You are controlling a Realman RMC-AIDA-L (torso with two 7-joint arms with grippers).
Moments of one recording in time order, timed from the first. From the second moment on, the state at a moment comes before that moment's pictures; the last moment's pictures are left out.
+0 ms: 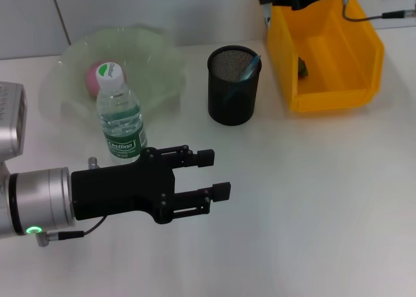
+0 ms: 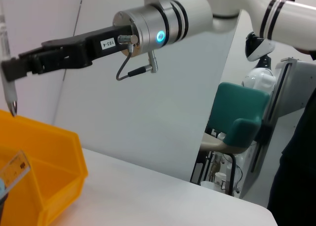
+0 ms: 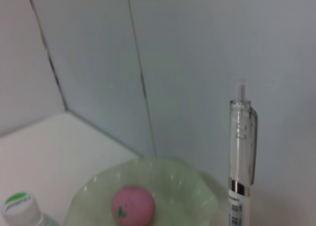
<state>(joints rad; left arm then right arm) -0.38 -2.06 1.43 0.77 1.37 1.47 -1.39 0.86 1.95 -0.78 -0.86 -2.16 -1.30 1.95</state>
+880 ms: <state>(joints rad) -0.39 -2.06 1.39 0.76 1.37 1.49 -1.41 0.85 2.08 -0.92 -0.85 -2.14 -1.10 1.83</state>
